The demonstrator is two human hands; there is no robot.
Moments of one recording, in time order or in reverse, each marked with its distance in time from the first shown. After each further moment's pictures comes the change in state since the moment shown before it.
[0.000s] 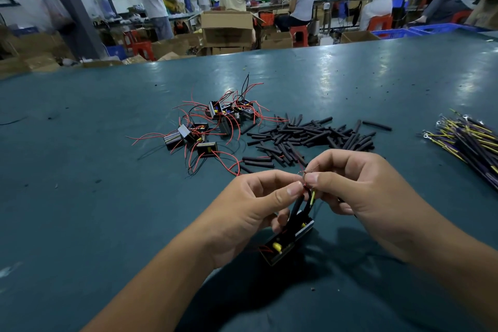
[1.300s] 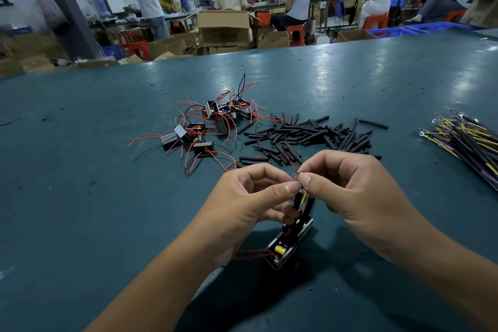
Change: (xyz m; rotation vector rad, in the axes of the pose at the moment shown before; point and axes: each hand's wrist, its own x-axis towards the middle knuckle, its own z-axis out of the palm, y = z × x) left_hand 0.002 0.001 0.003 0.012 0.124 0.079; right_hand -0.001 0.005 0.005 -0.100 0.041 -0.197
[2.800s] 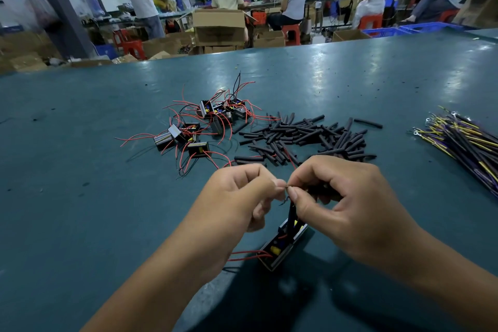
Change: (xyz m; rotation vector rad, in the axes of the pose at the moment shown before) left_hand -0.010 0.016 0.008 0.212 0.099 -0.008; right_hand -0.008 -0.008 0.004 -0.544 0.011 -0.357
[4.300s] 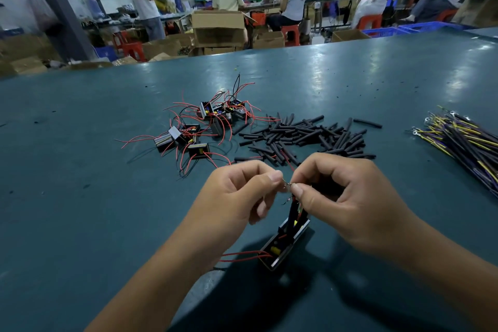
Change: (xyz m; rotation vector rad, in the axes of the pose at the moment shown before) left_hand 0.004 -0.004 -0.007 0.065 -0.018 0.132; right_hand 0.002 0.009 -0.002 0.229 -0.074 0.130
